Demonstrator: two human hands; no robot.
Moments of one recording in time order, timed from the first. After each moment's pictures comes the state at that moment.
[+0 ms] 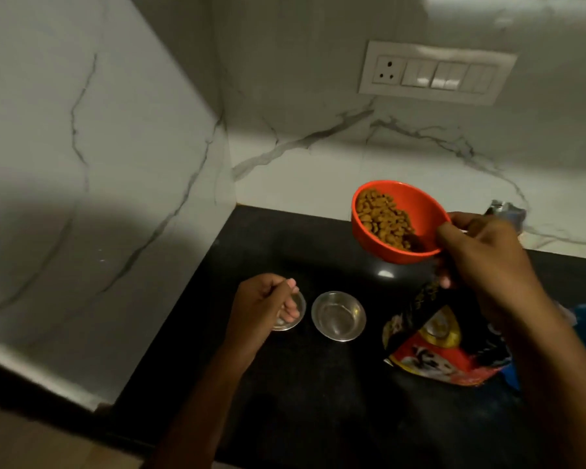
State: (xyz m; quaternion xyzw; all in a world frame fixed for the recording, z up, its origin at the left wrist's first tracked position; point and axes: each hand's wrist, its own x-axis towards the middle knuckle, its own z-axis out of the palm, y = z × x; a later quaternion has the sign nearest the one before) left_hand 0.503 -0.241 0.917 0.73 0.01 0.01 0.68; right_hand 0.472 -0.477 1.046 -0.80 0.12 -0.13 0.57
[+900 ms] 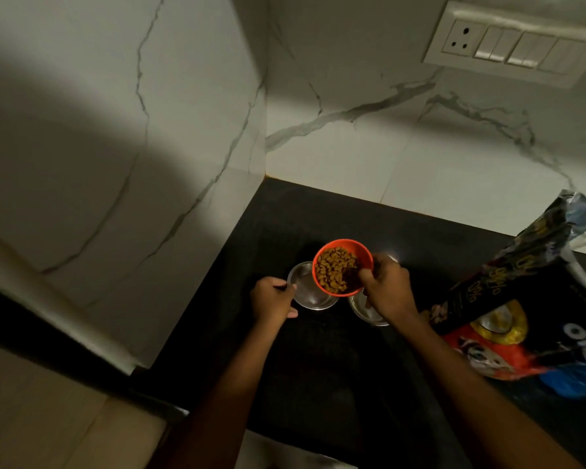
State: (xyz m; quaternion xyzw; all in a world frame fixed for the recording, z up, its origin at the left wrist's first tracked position) left_hand 0.551 -0.203 0.803 0.74 0.24 -0.08 0.63; right_hand 0.545 -0.398 0.859 -0.91 0.07 -0.08 0.40
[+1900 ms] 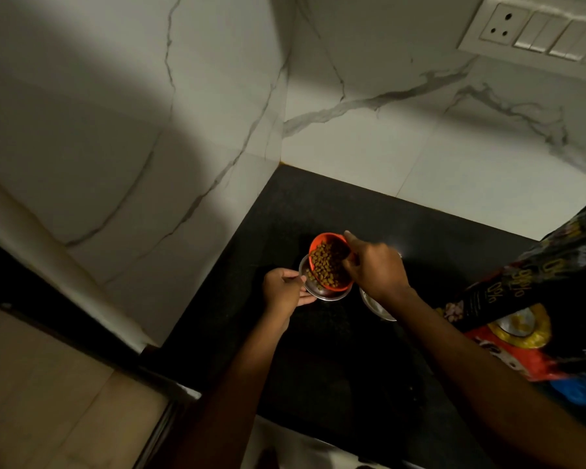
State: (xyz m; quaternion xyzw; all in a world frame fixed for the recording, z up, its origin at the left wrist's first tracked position) left_hand 0.547 -0.201 0.802 0.60 0.27 -0.12 0.74; right_hand 0.575 -0.370 0.860 -0.98 -0.13 -0.07 0.10
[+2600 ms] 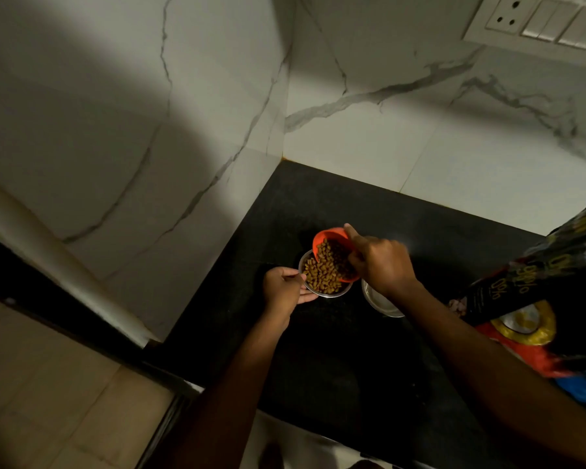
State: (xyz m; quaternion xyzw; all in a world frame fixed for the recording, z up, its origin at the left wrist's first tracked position) left_hand 0.543 -0.200 0.798 0.59 0.27 -0.12 0.75; right_hand 0.578 -0.380 0.858 -0.98 -0.19 -0.09 0.03
